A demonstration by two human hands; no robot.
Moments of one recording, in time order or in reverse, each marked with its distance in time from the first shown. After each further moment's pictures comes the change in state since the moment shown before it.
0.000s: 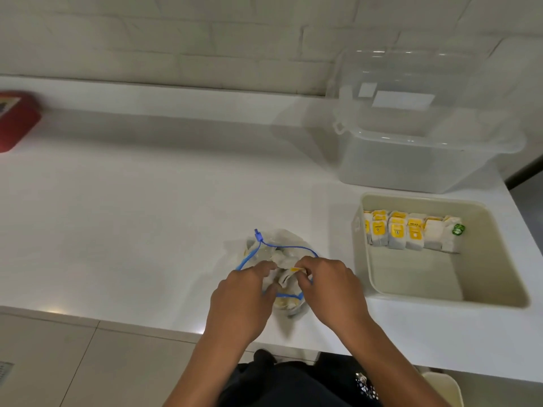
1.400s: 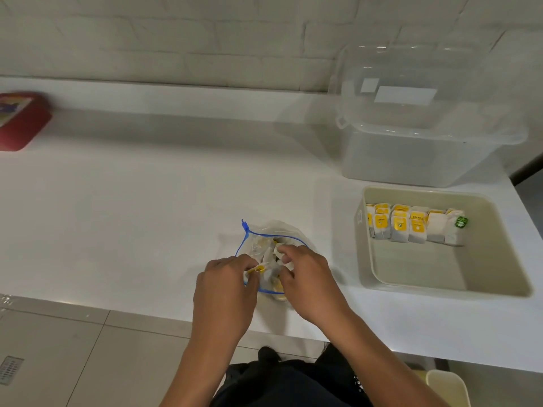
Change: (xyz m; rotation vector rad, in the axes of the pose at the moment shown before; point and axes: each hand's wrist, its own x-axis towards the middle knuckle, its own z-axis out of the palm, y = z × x) left_hand -0.013 -0.022 0.000 -0.054 0.361 -0.015; right_hand -0.005 -0.031 0.012 0.373 -0.065 -0.040
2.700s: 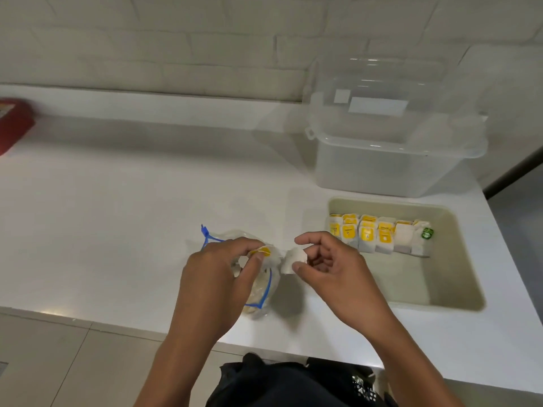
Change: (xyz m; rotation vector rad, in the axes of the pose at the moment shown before) left_hand 0.004 0.084 -0.026 -0.282 0.047 0.185; right_hand -0.020 0.047 -0.106 0.519 0.063 0.018
